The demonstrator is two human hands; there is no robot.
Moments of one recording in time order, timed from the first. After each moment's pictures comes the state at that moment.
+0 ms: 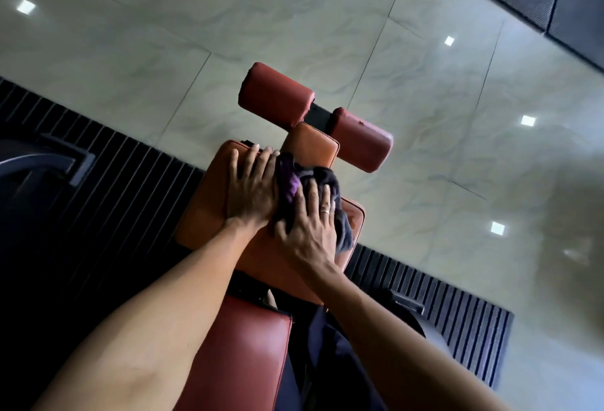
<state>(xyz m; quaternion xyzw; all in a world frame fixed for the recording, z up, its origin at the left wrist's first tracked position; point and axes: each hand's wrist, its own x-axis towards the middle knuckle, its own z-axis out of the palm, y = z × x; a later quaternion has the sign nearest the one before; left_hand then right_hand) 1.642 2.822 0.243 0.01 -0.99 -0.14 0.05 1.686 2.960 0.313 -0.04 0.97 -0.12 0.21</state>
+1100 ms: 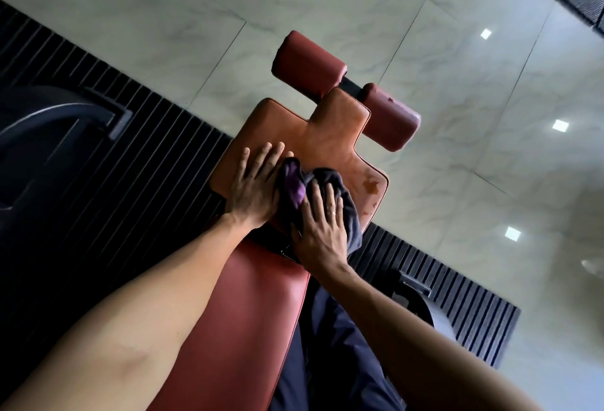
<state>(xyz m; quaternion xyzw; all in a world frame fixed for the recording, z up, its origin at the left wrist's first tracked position) 1.744 2.790 0.242 -0.05 -0.99 -0.13 0.03 1.773 2.973 0.303 -0.20 0.96 -0.07 0.17</state>
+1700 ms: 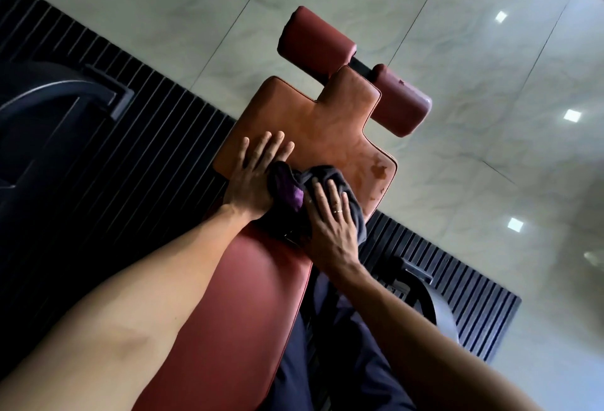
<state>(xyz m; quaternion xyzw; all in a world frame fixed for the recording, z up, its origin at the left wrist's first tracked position) 1.766 2.786 0.237 -0.04 -0.99 -0.12 0.01 1.790 2.996 0.296 -0.25 0.96 -0.07 0.14</state>
